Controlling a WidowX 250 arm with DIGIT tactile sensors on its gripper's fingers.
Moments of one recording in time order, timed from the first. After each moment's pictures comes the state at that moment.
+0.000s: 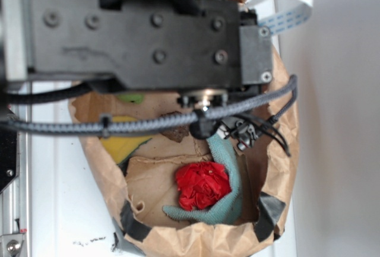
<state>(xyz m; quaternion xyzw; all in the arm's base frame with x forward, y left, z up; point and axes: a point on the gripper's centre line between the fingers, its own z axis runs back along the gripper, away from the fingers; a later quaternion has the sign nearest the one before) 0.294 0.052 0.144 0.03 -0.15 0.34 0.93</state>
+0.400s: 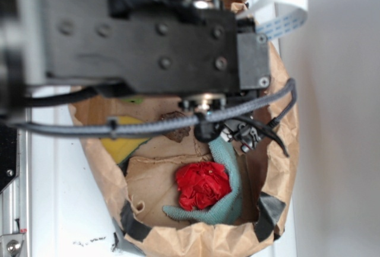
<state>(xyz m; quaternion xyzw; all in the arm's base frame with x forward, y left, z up) 0.300 0.049 0.125 0.02 -0.15 0.35 0.92</state>
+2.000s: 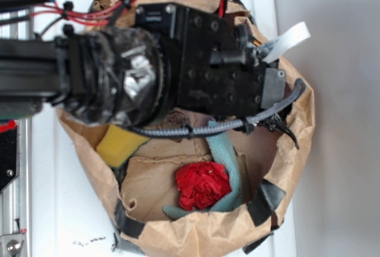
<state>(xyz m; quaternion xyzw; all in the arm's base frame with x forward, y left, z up) 0.332 0.061 0.069 0.04 -0.19 0.44 0.88</state>
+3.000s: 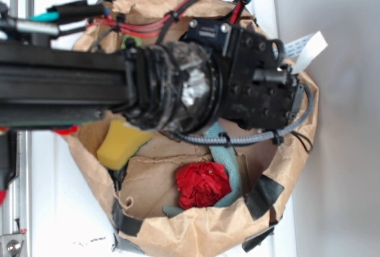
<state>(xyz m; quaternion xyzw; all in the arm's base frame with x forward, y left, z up) 0.334 0.063 0.055 0.11 -0.15 0.45 0.88</state>
